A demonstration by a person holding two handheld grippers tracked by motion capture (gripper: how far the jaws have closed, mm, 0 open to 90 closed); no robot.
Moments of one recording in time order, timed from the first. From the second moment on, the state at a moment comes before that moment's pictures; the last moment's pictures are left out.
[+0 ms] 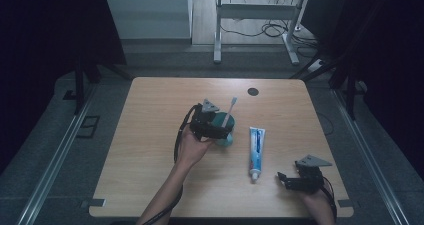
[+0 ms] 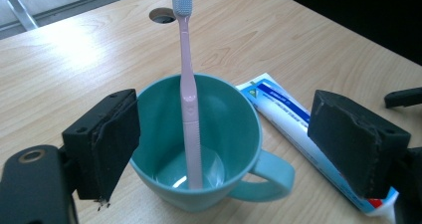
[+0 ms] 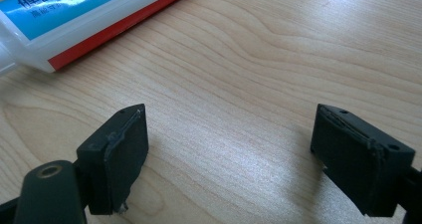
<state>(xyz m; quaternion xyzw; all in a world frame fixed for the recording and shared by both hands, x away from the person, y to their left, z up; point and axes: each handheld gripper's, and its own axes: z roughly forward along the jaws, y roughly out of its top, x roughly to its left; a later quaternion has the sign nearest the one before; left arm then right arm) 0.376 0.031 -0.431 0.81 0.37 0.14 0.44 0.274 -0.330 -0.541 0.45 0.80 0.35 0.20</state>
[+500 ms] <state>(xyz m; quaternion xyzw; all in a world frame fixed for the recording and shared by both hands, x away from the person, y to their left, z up) 0.354 0.056 -0.433 0.81 0.37 0.13 0.44 0.274 -0.330 -0.541 0.45 0.80 0.35 0.20</state>
